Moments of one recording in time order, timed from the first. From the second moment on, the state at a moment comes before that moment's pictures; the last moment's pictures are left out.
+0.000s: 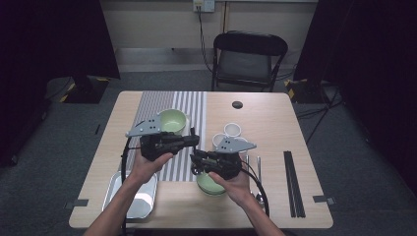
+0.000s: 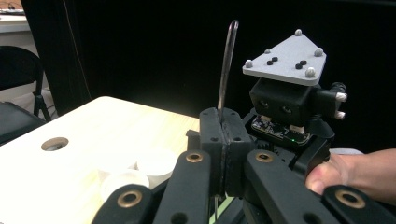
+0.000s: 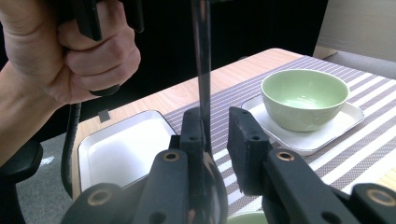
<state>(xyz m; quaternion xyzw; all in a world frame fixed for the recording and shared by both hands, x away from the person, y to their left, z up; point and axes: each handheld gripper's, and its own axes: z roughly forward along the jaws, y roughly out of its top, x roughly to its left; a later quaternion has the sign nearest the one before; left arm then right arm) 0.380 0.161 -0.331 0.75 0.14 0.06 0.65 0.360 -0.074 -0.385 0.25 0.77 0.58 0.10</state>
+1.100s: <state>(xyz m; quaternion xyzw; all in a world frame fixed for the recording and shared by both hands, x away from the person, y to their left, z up) 0.386 0.171 -0.337 0.75 0.16 0.07 0.64 0.373 -0.087 -0.385 0.29 0.76 0.57 0.13</state>
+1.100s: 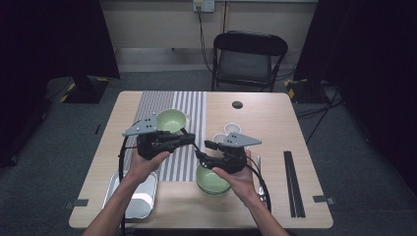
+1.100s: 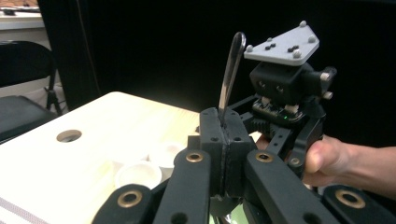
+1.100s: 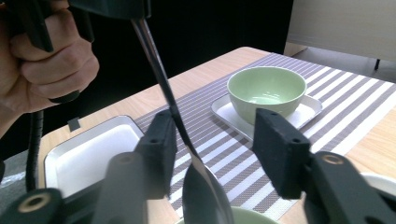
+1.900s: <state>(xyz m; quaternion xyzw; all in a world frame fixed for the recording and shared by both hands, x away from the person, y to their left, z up) 0.392 0.177 -0.343 0.75 0.18 0.06 0.64 0.381 -0.100 -0.385 0.31 0.75 0.57 0.13</state>
